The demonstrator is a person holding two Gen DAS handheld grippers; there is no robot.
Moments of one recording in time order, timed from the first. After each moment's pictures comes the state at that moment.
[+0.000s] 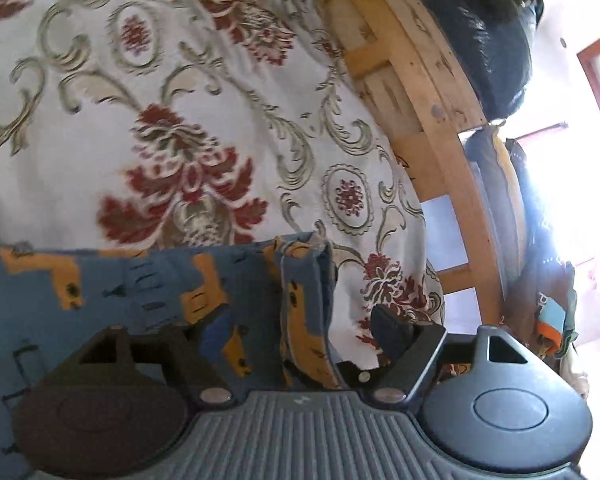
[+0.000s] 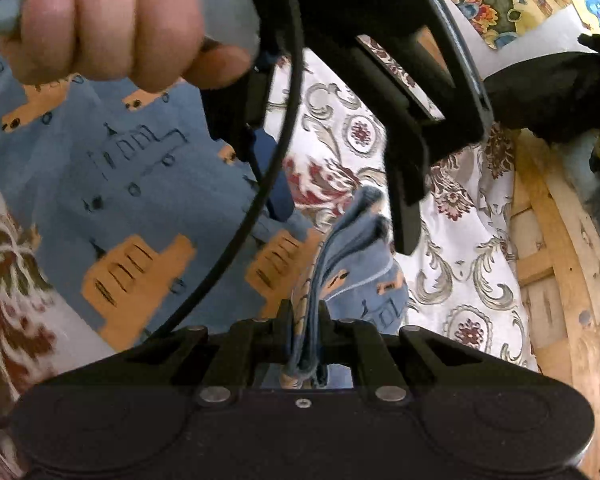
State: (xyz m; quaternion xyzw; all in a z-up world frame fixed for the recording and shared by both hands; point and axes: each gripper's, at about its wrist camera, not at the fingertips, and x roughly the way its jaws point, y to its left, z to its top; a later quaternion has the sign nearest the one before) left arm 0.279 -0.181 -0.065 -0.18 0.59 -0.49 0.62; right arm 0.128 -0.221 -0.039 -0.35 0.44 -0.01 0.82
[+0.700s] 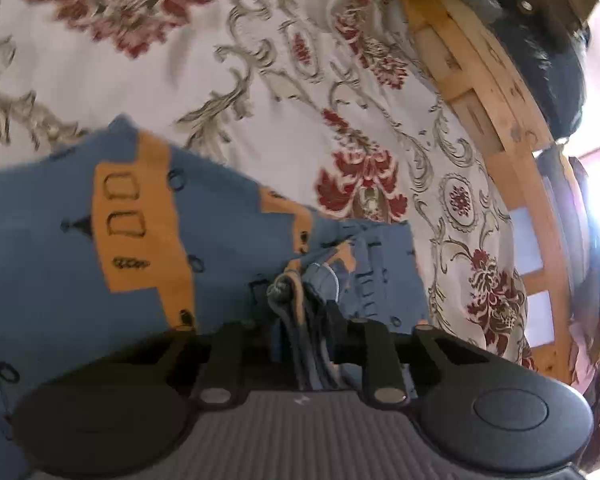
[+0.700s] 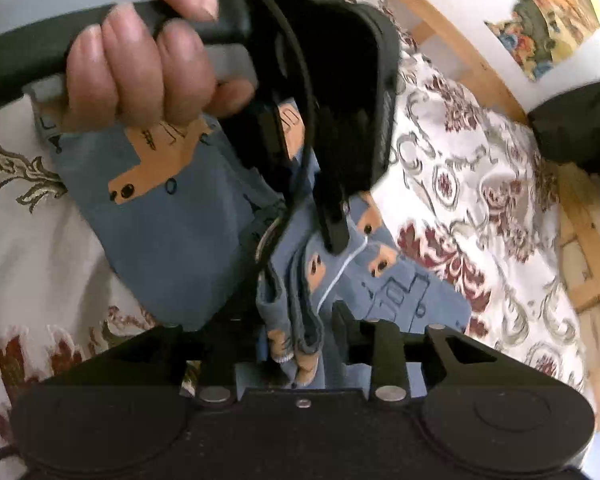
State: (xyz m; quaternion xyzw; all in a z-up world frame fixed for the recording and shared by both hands) left arm 0.290 -0.080 -0.115 -0.16 0.58 -0.41 0.68; right arm 0.130 -0.157 -0.068 -0.29 0.43 0.03 0.85
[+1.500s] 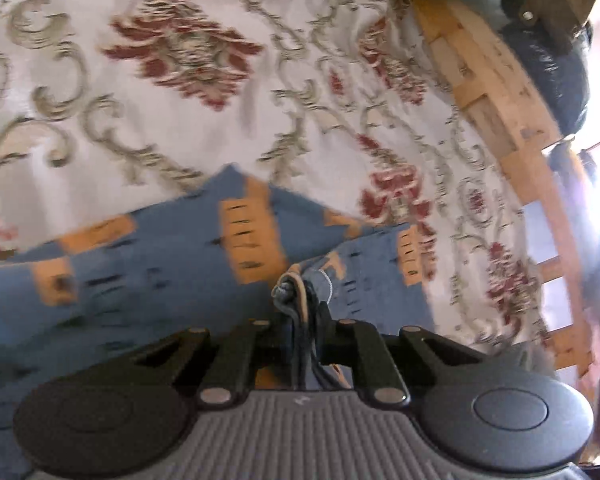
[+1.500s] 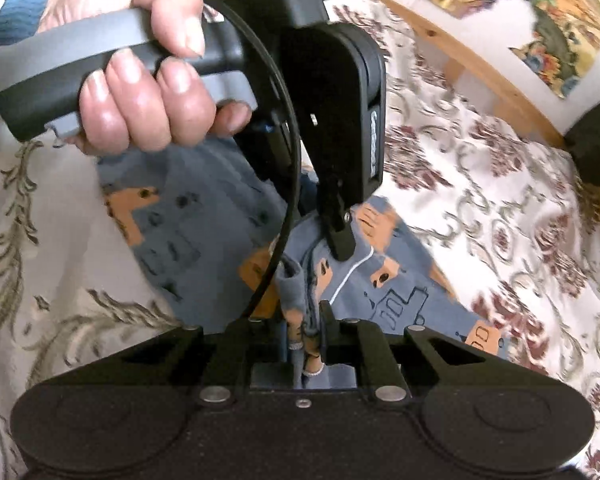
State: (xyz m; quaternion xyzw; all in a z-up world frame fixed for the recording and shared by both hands) left arm 0.298 -0.009 -0.075 -0.10 0.58 -0.38 0.71; right arm 0.129 -0.066 -0.038 -0.25 0.40 0.11 0.88
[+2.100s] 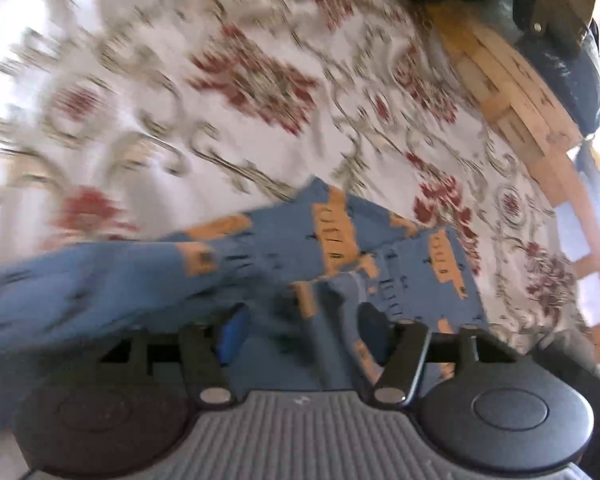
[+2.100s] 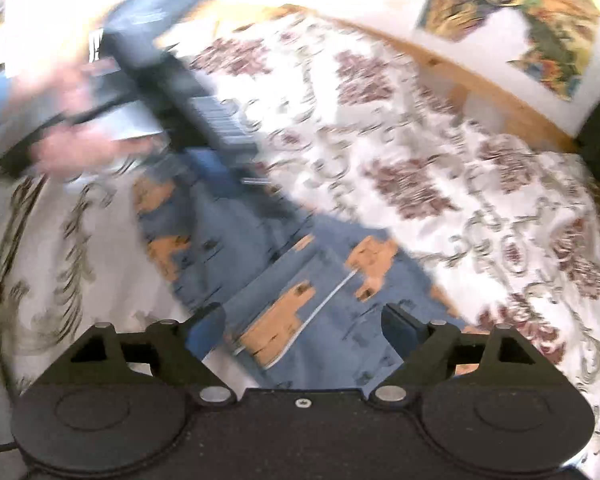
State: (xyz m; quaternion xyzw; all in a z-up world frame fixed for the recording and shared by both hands) left arm 0.276 0.056 -0.051 -0.06 0.53 -0.33 0.78; right arm 0.108 -0.108 0.001 -0.17 0.35 0.14 0.91
